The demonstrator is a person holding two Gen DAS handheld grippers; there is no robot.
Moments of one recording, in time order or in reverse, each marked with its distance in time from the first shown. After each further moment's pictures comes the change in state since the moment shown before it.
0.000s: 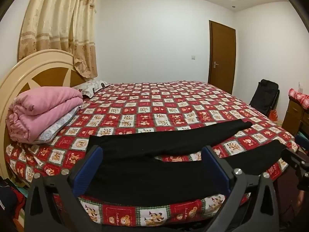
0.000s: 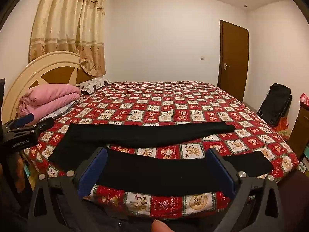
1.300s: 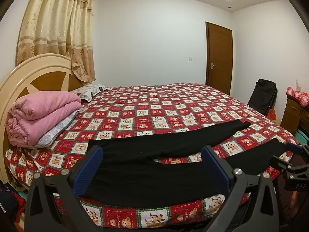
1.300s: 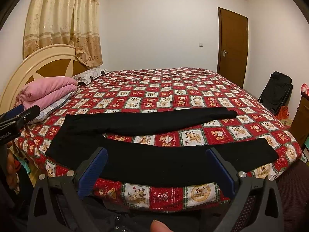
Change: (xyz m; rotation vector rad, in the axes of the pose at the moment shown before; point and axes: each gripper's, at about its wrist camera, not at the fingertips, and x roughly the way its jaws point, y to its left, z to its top) left arm -0.004 -0.011 0.000 0.028 -0.033 0.004; right arm 0.026 -0.009 -0.013 0.035 0.086 -0.001
